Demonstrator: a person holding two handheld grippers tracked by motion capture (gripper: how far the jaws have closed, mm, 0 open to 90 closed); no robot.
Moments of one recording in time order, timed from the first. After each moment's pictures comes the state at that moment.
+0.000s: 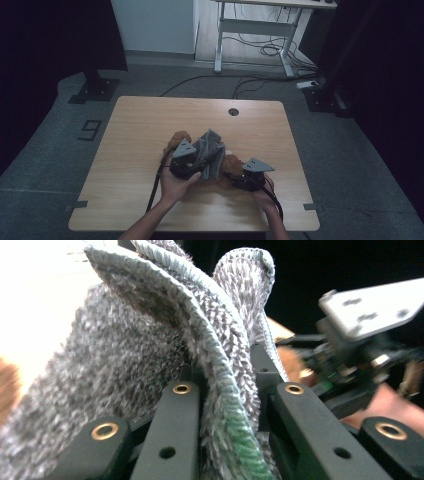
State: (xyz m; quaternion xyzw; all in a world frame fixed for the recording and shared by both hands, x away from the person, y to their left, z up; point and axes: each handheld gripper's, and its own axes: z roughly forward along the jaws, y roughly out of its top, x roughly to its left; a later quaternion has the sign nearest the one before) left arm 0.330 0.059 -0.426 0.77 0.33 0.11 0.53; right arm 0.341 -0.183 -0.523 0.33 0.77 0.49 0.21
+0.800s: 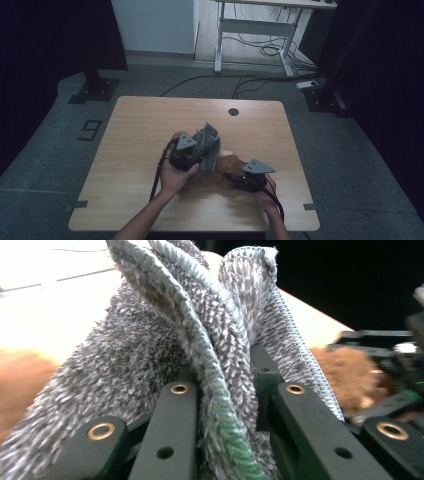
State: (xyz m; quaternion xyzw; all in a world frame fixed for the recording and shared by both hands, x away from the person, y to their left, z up) left arm 0.358 0.092 -0.433 0.77 0.38 0.16 0.48; right arm 0.338 -0.187 -0.523 0.32 0.78 0.49 0.23
